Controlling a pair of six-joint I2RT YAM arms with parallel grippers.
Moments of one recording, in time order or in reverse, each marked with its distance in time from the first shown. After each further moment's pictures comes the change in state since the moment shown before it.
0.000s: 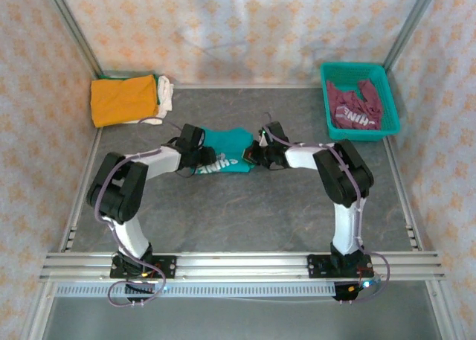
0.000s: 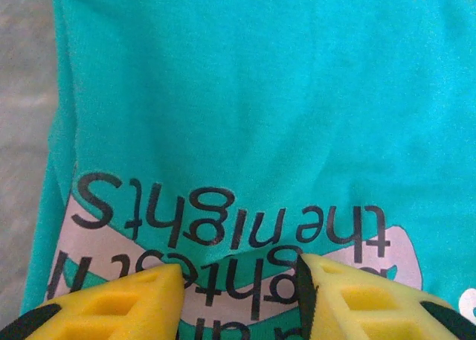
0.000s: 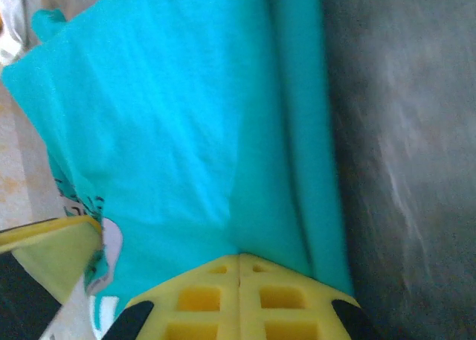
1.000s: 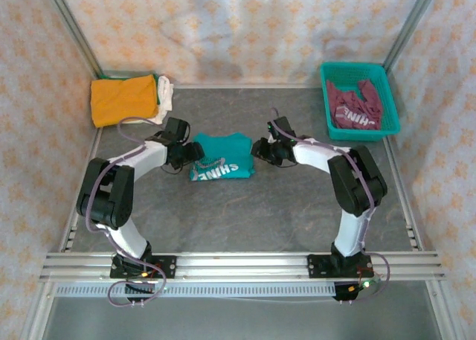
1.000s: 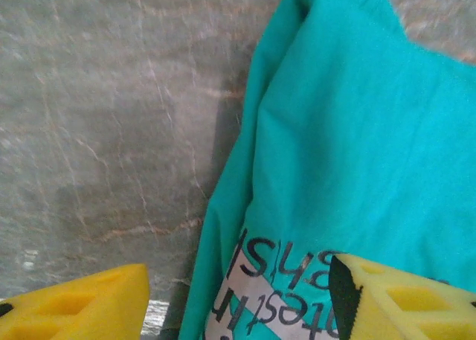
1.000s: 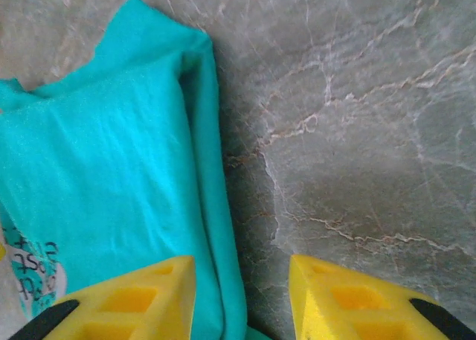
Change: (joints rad) left arm 0.100 -0.051 0.058 -0.215 0.014 -0.058; right arm -0.028 -0.100 0.050 -0.270 0.162 -0.119
